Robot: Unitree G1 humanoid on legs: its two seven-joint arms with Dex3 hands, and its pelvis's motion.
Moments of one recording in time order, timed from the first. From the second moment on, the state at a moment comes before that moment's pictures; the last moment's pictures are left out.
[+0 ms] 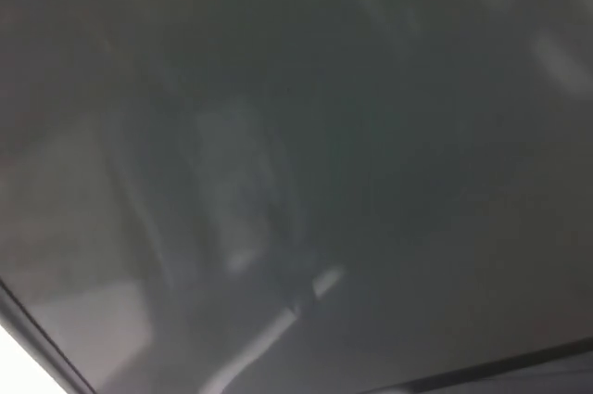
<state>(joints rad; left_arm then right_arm) -0.63 0.98 0.13 1.01 -0.14 0.17 -1.20 0.00 -0.41 -0.12 1.15 0.01 -0.61 0.33</state>
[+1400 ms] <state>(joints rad) -0.62 1.06 0.24 1.20 -0.15 0.07 -1.26 -0.01 -0.41 -0.12 1.16 0.00 -0.62 0.32</state>
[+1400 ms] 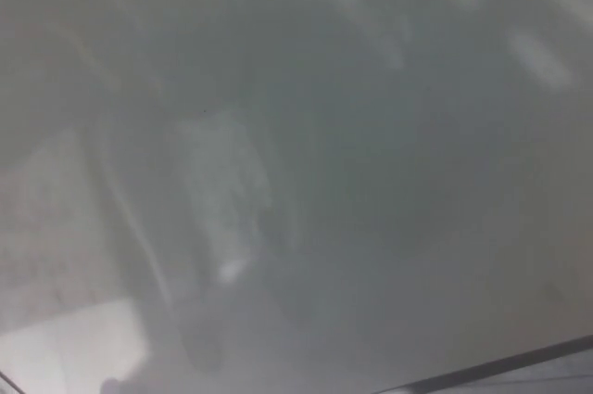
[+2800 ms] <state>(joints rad) 0.36 0.44 0.45 0.75 -0.25 -0.08 -0.73 0.00 -0.40 -0.12 1.18 0.00 -0.62 0.32</state>
